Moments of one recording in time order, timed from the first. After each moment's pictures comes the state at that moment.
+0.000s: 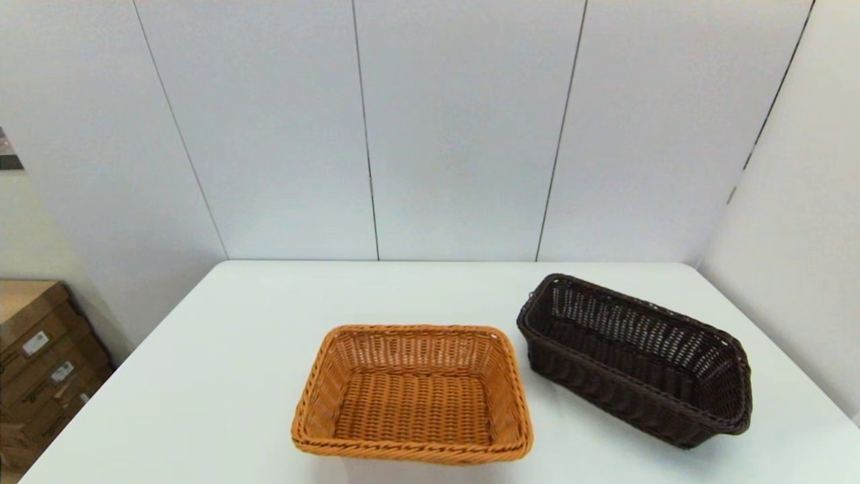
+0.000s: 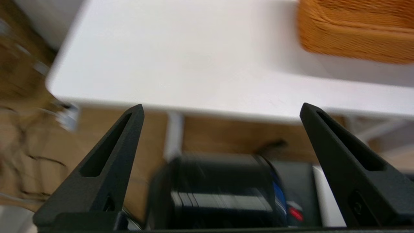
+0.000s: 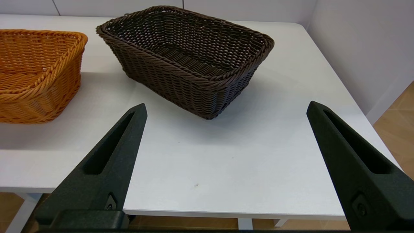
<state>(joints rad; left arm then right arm) 0.00 0.03 -0.47 0.84 0.02 -0.10 0.00 0.00 -0.06 0.17 -0.01 -0.02</state>
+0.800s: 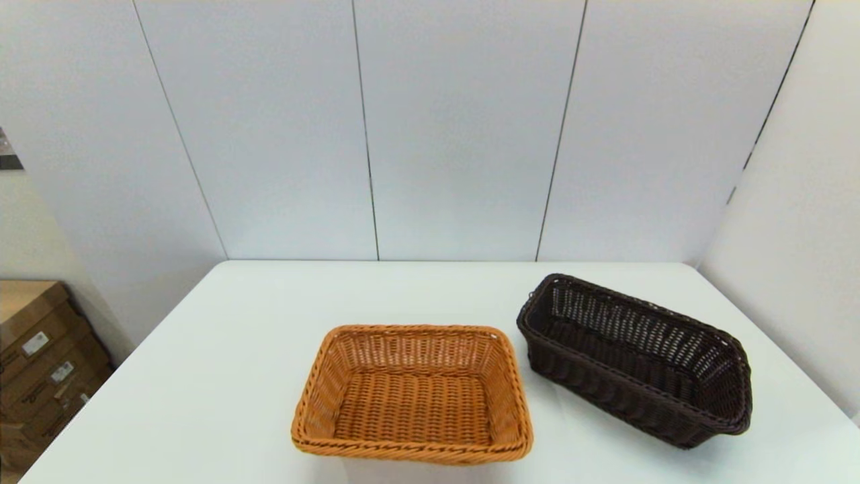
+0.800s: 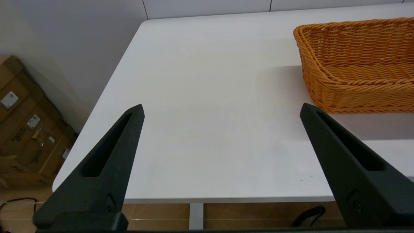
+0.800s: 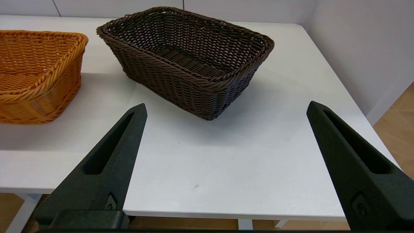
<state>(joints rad) 0.00 0.00 -0.08 0.21 0.01 0.03 0.00 0.00 -0.06 0.17 -0.01 -0.02</state>
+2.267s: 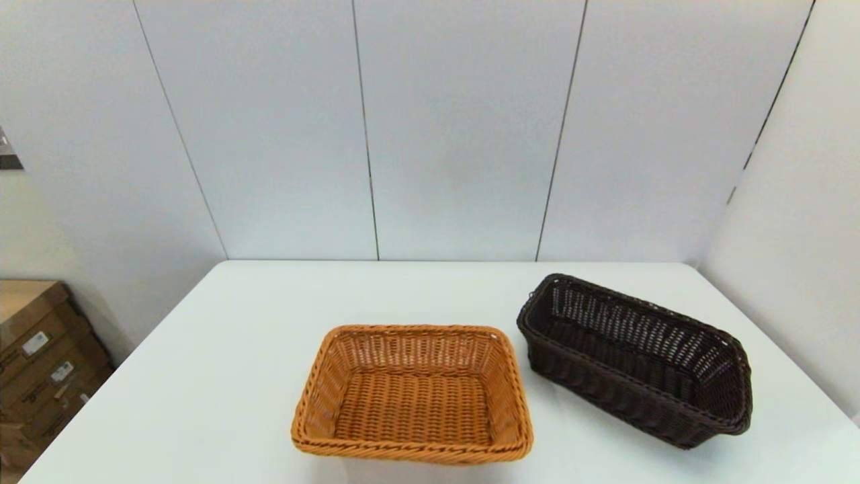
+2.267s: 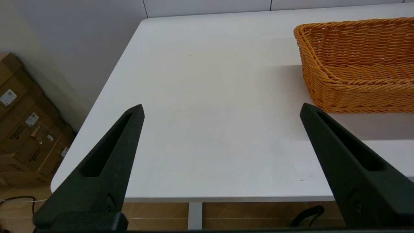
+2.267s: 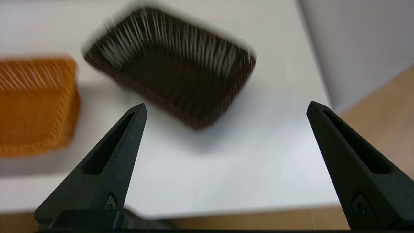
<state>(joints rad) 0.00 0.00 -0.07 0.21 0.01 0.03 -0.05 0.85 -0.83 0.50 -0.05 0.02</state>
